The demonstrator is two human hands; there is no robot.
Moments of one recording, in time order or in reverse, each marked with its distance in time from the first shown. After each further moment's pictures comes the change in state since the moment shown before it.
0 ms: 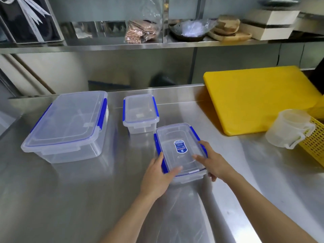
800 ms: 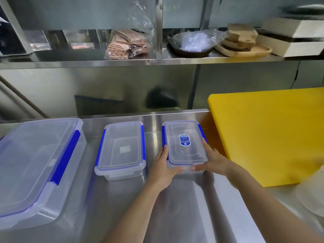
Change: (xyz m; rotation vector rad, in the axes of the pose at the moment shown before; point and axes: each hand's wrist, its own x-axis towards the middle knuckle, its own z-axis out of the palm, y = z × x) left_hand 0.234 0.030 0.047 -0.088 -0.072 0.010; right_hand 0.211 -0.014 -0.088 -0.041 -0.165 -0.332
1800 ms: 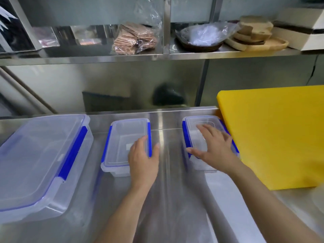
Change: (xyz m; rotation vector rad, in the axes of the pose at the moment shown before) left_hand -0.039 0.037 -0.053 0.055 0.590 0.043; right_hand -0.002 -0.054 0.006 -0.541 0.364 -0.040
